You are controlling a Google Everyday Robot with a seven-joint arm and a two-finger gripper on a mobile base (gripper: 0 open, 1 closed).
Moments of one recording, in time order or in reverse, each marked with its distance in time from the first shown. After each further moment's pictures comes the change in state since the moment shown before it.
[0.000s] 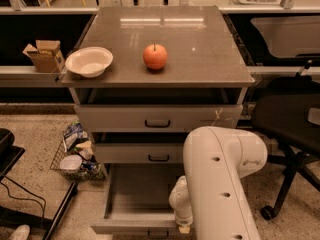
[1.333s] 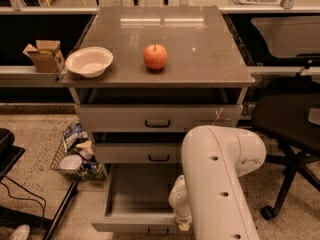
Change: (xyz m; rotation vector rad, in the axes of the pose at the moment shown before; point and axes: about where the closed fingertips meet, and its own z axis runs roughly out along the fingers) arm 0.001 -0.008 -0.003 0.033 0.009 0.014
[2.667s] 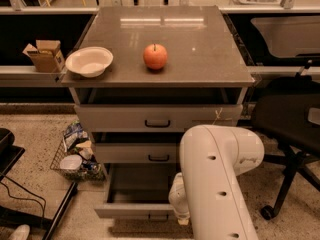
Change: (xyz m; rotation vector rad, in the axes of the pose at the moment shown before) arm -0.009 -0.028 -0.003 0.076 -0.014 -0.014
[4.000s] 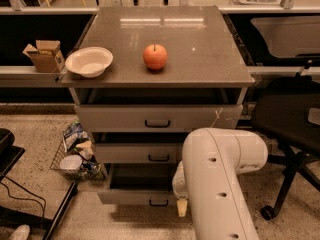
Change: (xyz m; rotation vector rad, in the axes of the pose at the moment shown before) arm -0.016 -0.107 -0.015 0.199 -0.110 -0.088
